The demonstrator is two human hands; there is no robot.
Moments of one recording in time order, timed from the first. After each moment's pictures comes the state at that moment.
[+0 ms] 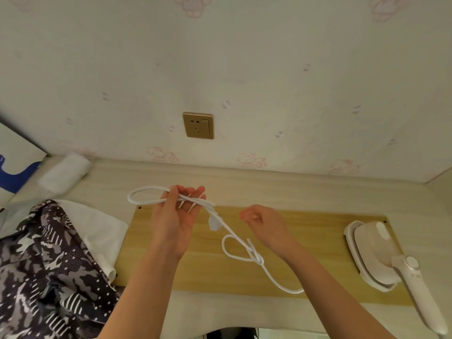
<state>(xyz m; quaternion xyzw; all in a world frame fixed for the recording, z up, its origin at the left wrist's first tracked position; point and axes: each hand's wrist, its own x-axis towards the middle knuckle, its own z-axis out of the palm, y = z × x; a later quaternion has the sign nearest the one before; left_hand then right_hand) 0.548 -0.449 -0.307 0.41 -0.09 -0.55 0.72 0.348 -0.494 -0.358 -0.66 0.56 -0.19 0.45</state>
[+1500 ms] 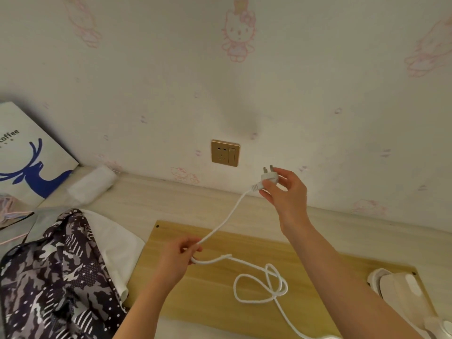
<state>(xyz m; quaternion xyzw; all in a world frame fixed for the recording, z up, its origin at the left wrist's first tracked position) 0.607 -0.430 -0.371 0.73 -0.37 -0.42 0.39 0.403 -0.573 -0.278 -0.42 0.50 -0.52 0.55</state>
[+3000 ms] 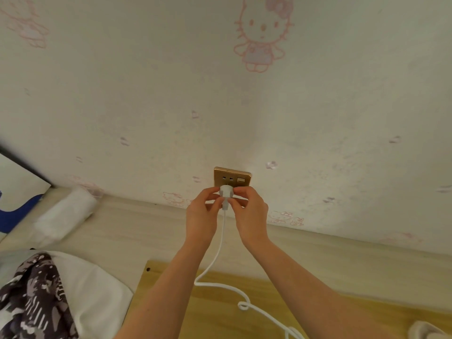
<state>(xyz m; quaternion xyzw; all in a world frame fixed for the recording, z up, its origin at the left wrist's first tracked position) 0.625 -0.637 -0.360 0.70 -0.41 -0.31 0.49 0.521 -0.664 -0.342 -0.58 0.56 -0.42 0.43</state>
